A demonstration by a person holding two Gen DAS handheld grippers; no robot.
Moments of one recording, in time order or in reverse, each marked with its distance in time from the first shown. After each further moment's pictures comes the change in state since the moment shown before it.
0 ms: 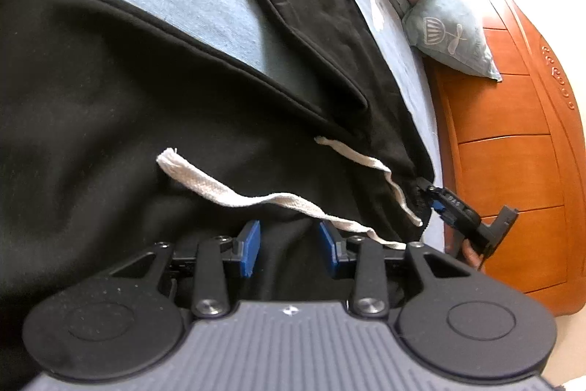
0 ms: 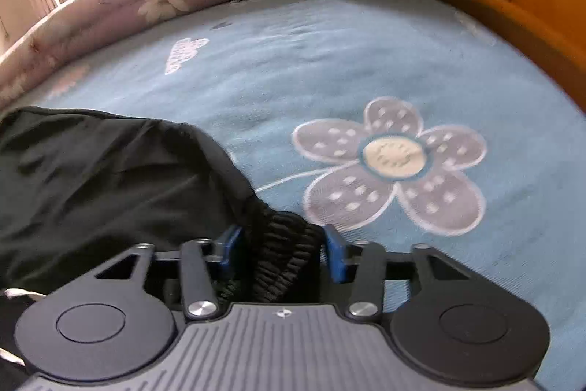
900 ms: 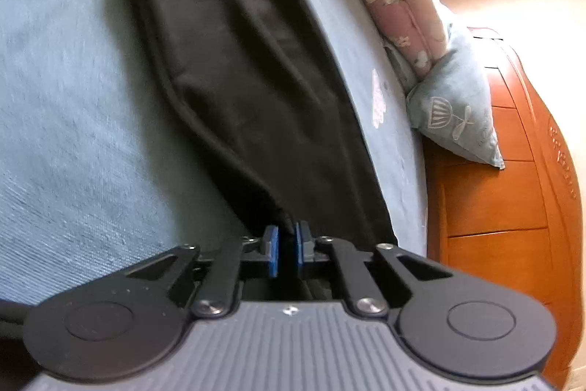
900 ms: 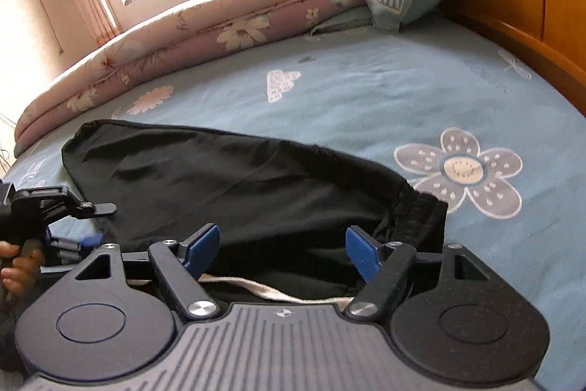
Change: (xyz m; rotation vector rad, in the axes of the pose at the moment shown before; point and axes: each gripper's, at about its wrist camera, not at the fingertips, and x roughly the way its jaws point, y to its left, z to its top) left arm 0.049 -0.037 0.109 -0.091 -0.178 -0.047; right arm -0.085 0.067 -0.021 -0.009 -0.064 0.180
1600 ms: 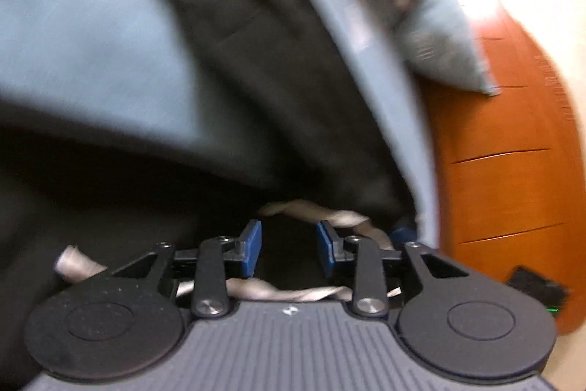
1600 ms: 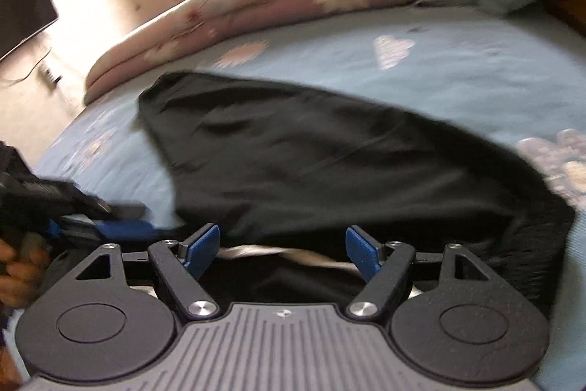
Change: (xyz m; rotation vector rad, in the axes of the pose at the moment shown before) left arm -0.033 0.016 -0.067 0.097 0.147 0.076; right arm 0.043 0.068 -0.012 -0.144 0.122 0.279
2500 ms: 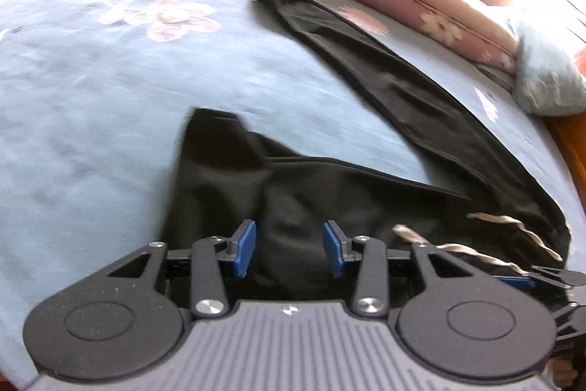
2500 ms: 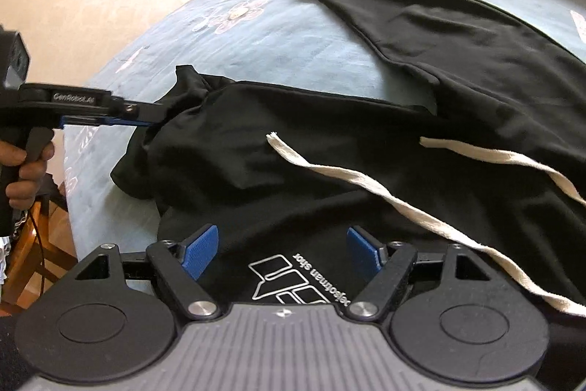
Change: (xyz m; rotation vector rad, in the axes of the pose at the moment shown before) left arm -0.201 0.042 -0.083 0.150 -0.436 0.578; right arm 0.023 0.137 -0.063 -0.309 0.283 0.277
